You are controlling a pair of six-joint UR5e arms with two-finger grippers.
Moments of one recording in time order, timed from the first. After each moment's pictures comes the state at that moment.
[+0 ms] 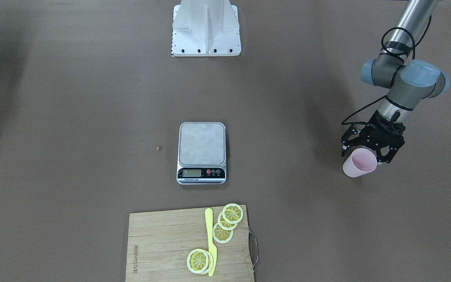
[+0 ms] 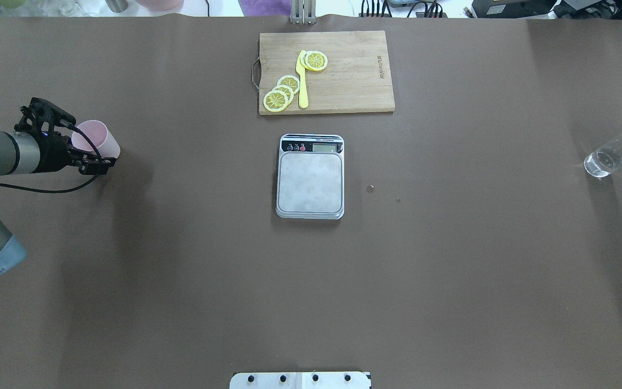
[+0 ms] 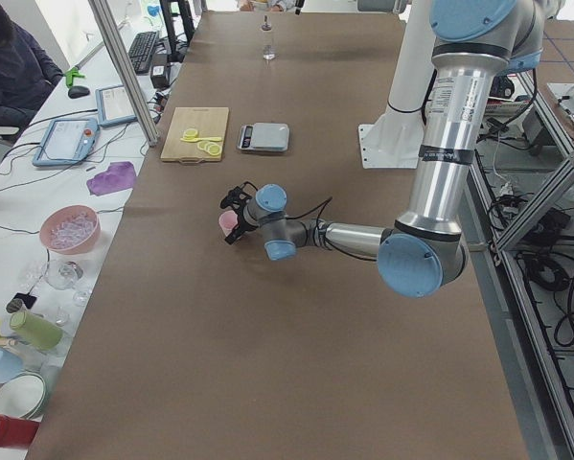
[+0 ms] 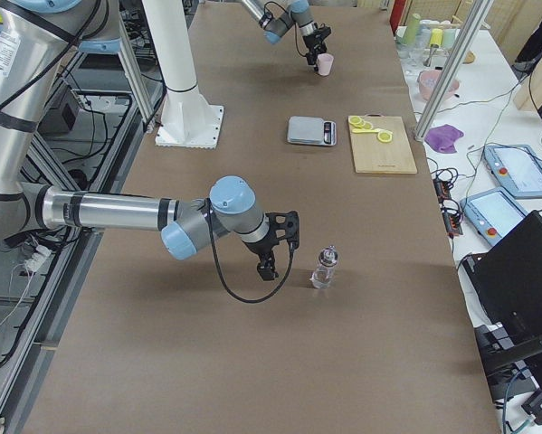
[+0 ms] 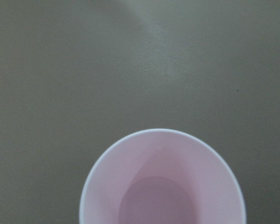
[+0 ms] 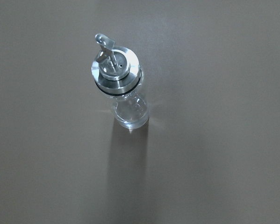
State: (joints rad) left arm -0.84 -1.74 -1.38 -2.71 -1.84 -0.58; right arm 1.40 -1.98 1.91 -0.94 2.26 0.49
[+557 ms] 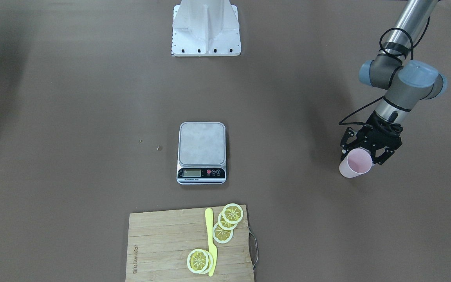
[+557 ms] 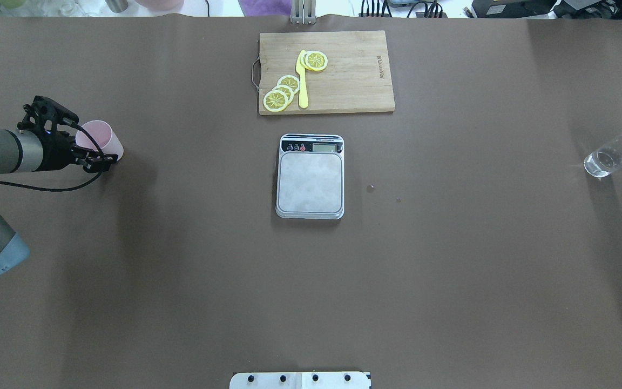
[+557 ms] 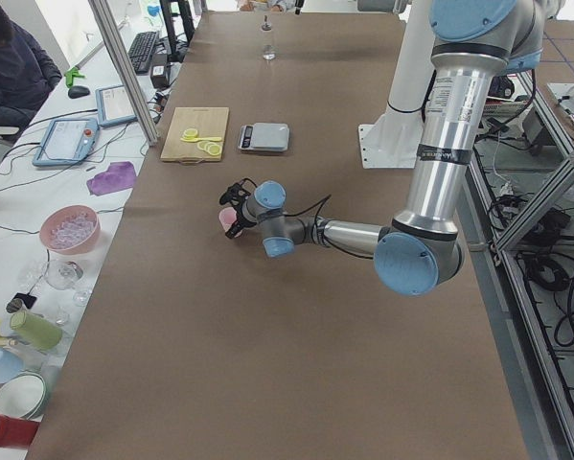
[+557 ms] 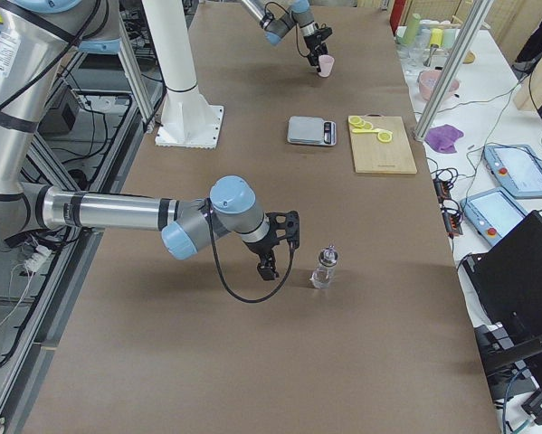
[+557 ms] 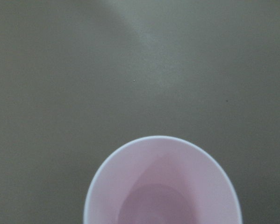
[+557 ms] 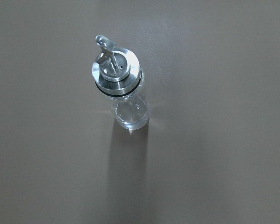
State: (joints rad) left arm -0.83 -1.75 -1.38 -2.71 -1.84 -0.58; right arm 1.40 -1.97 1.91 -0.94 2.26 0.49
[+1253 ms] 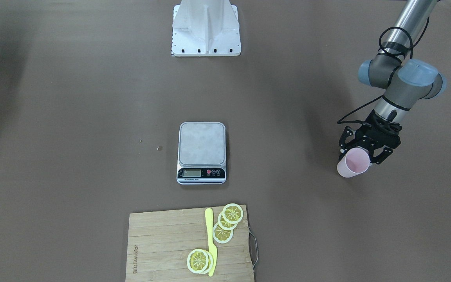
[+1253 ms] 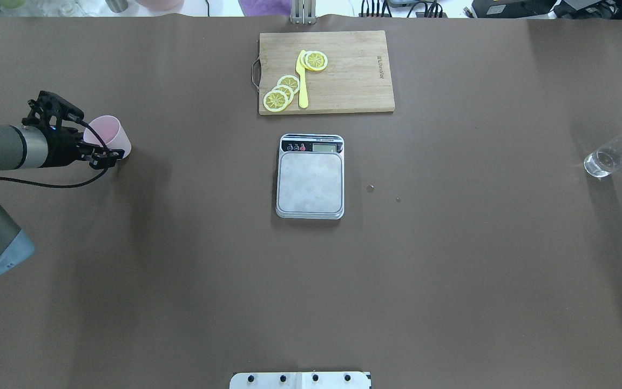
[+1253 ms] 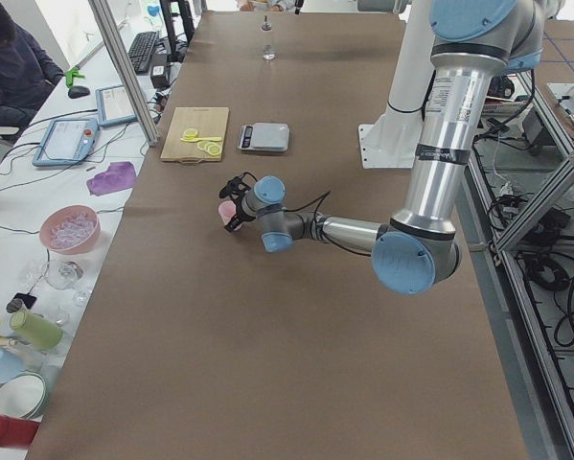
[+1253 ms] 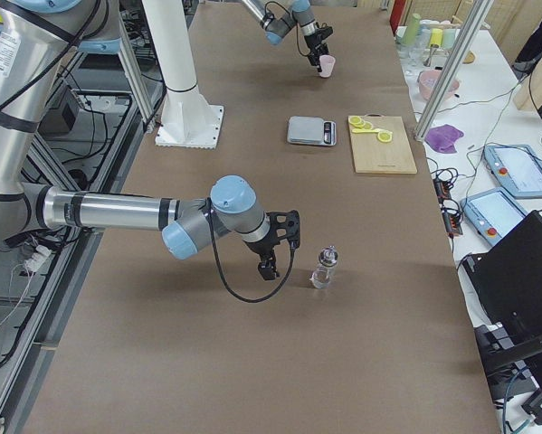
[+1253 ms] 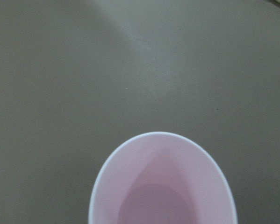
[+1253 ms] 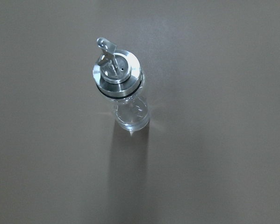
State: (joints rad) left arm -0.83 -1.78 -1.40 -2.71 -1.85 -0.58; right arm 1.40 -1.97 1.91 -0.94 2.26 0.49
